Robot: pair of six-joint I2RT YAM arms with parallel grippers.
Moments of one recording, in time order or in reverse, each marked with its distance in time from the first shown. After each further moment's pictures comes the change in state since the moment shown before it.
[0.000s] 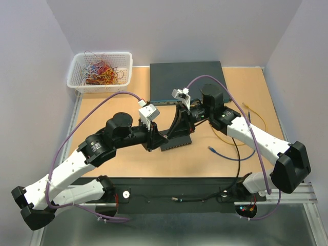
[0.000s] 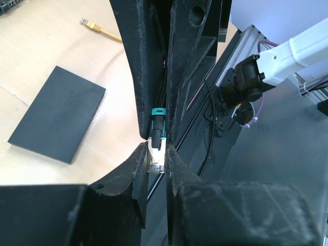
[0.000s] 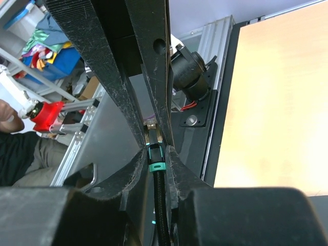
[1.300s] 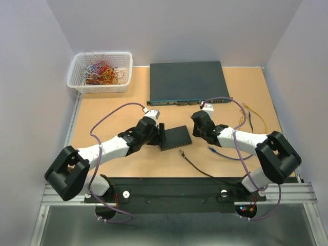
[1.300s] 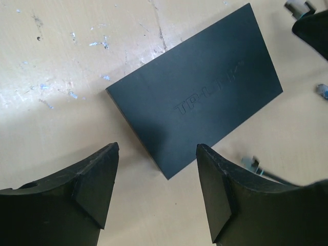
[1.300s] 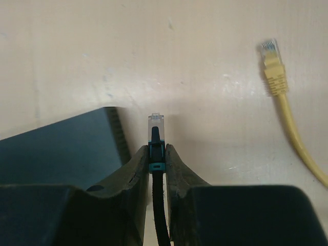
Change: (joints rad) left arm 0.128 0.444 -0.320 0.378 -0.364 -0.193; right arm 0.019 0.074 -0.331 -0.143 1.696 0.277
